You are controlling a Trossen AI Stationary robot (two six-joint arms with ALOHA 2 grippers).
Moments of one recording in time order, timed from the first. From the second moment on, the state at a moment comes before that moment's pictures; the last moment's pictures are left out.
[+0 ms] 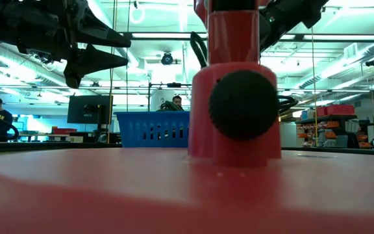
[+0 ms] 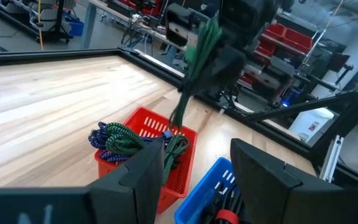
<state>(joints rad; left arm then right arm) -0.51 1.31 0.30 0.90 -0.84 -0.54 0.06 1.52 0.95 -0.08 0.12 0.06</state>
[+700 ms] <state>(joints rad) -0.51 1.31 0.30 0.88 -0.85 -0.54 -0.03 1.64 0.95 -0.06 -0.04 0.06</state>
